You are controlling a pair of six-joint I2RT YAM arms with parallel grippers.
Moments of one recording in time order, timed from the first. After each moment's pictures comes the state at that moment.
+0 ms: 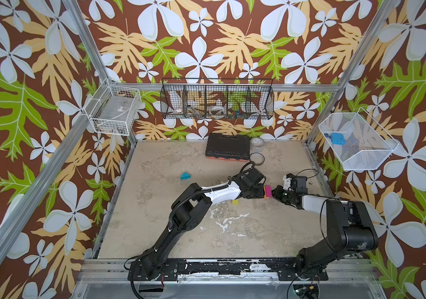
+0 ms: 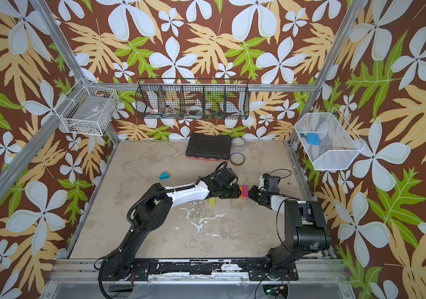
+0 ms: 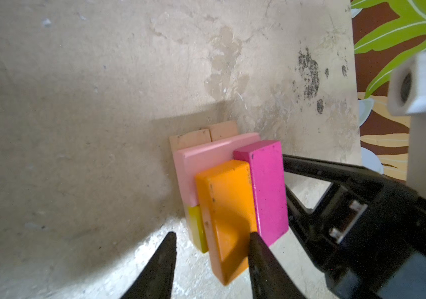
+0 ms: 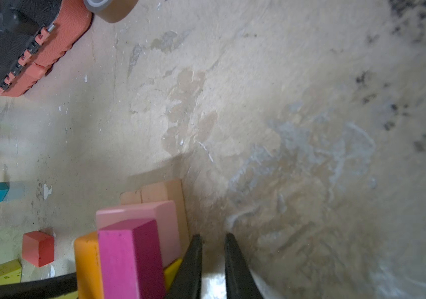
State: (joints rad) left arm -0.92 2.29 1.76 -0.31 0.13 -0.84; right arm -0.04 1.59 0.62 0.05 -0.32 0.45
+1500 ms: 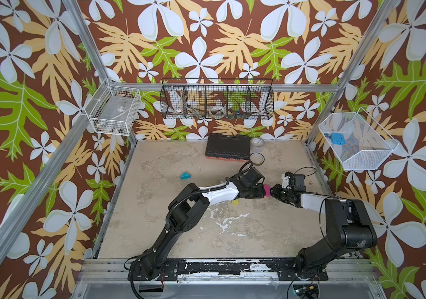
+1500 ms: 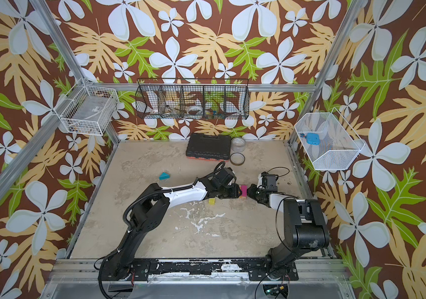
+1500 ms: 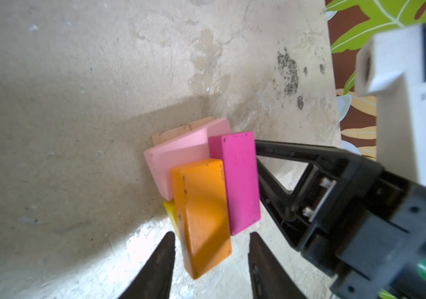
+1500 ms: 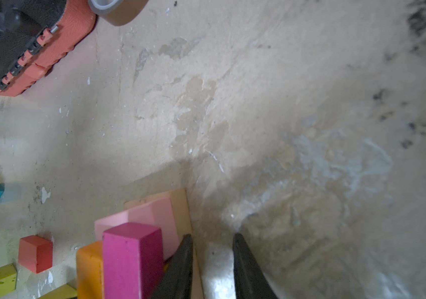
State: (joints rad) left arm -0.92 2.23 1.69 -0.24 0.16 -0.83; right arm -0.03 1.59 0.65 0.02 -0.27 0.45
